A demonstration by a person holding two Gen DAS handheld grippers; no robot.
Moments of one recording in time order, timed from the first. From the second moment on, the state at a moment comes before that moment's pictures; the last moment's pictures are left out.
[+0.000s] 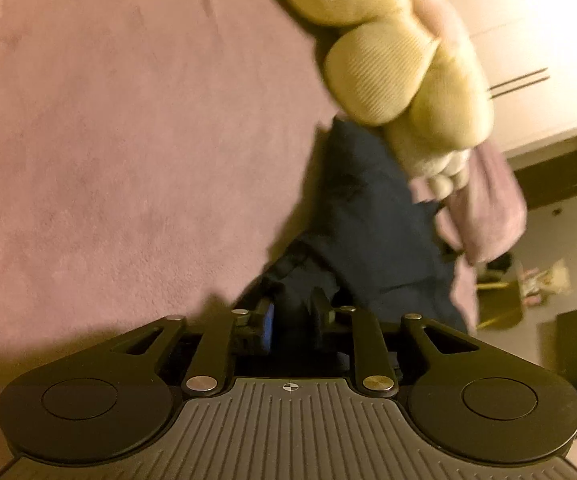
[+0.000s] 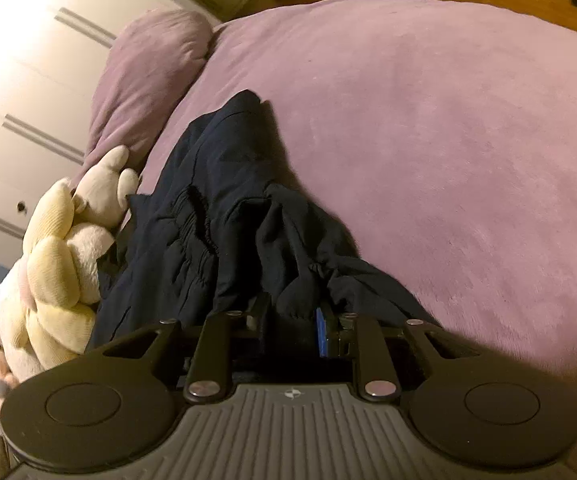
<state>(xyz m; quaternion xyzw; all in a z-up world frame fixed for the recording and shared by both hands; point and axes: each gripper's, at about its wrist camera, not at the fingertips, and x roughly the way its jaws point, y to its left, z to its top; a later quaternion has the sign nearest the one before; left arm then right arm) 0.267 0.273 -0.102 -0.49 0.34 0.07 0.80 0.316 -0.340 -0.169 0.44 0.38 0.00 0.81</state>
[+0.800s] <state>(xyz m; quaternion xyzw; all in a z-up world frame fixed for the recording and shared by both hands) 0.276 0.230 -0.095 -0.24 0.37 0.00 0.90 0.308 -0.296 -0.131 0.12 0.32 0.07 0.94</state>
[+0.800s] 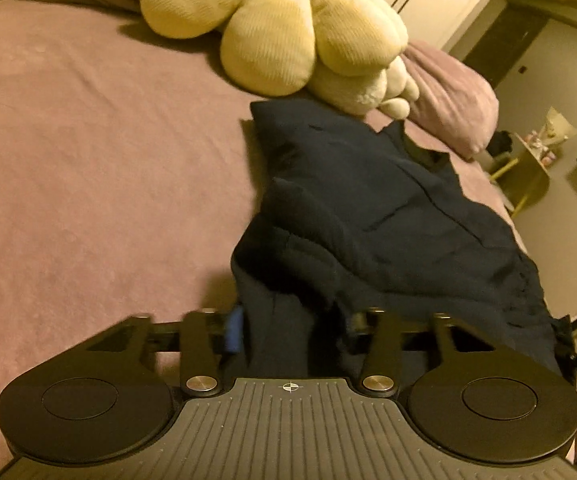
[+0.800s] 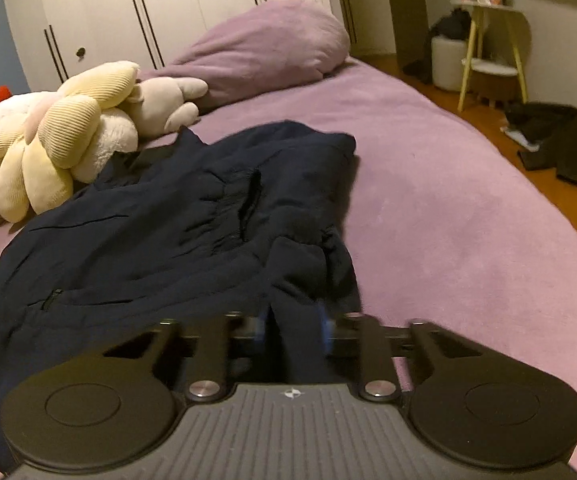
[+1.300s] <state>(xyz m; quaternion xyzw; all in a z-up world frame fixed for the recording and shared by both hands) 0.310 0.208 0.021 -0.18 0.22 -0.01 0.96 0.269 -0.308 -0.032 0.16 0.14 0.07 0.98</state>
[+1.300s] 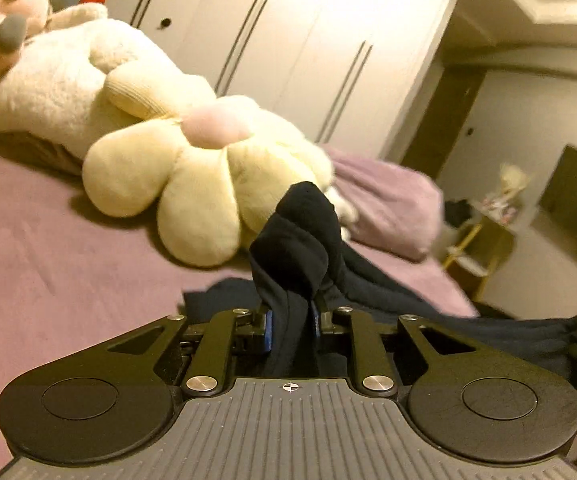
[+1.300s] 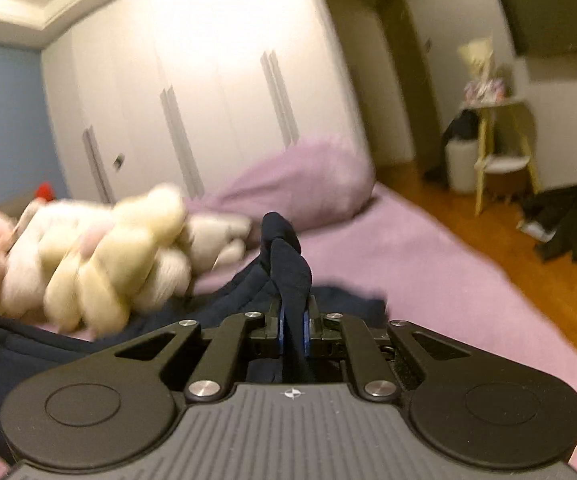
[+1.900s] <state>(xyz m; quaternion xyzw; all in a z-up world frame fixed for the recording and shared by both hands) 0.393 0.207 -0.069 -0.17 0.34 0.00 0.92 0.416 -0.284 -0.125 0.14 0.30 0.01 0.95</state>
